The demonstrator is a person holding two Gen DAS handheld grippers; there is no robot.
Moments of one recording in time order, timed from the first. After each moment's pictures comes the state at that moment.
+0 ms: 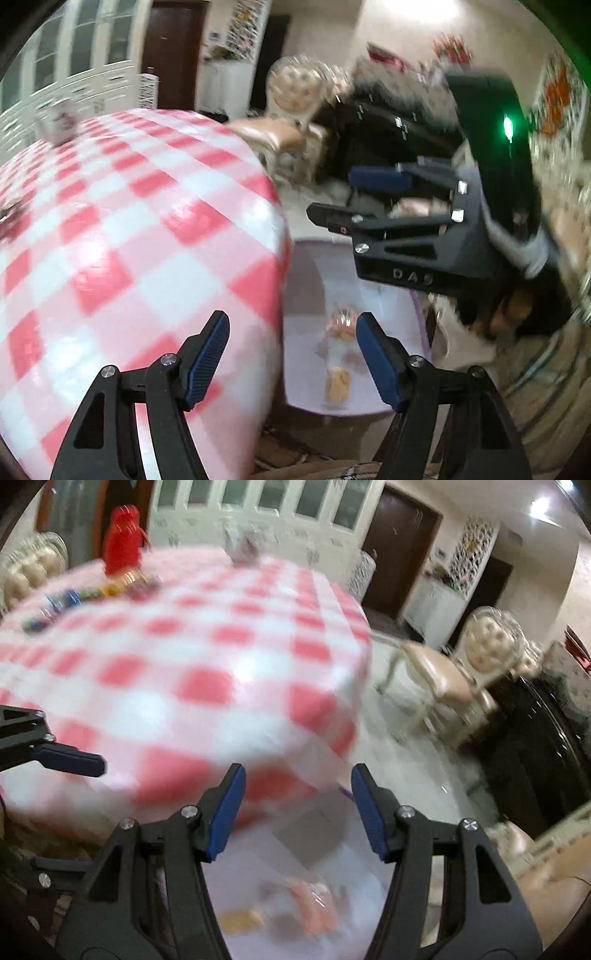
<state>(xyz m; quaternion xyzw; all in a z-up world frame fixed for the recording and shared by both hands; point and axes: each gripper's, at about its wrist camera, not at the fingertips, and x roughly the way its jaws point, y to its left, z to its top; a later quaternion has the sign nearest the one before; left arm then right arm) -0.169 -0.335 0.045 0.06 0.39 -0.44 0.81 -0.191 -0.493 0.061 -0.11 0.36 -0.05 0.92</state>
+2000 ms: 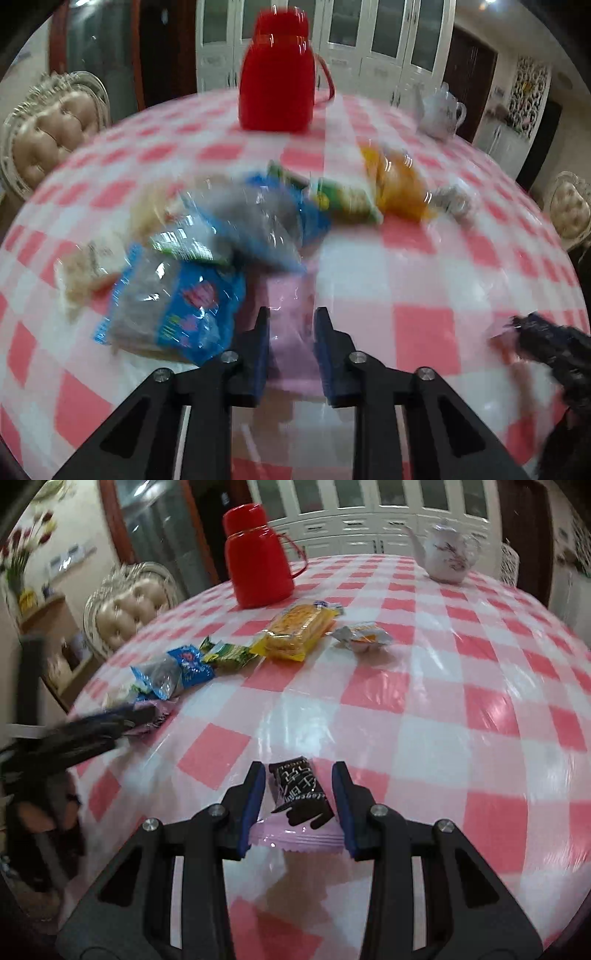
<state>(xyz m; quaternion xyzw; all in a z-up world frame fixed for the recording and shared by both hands) 0.043 -0.014 0.010 -0.07 0.42 0.04 0.90 0.047 -0.245 0.021 0.02 0.40 0.24 0.89</state>
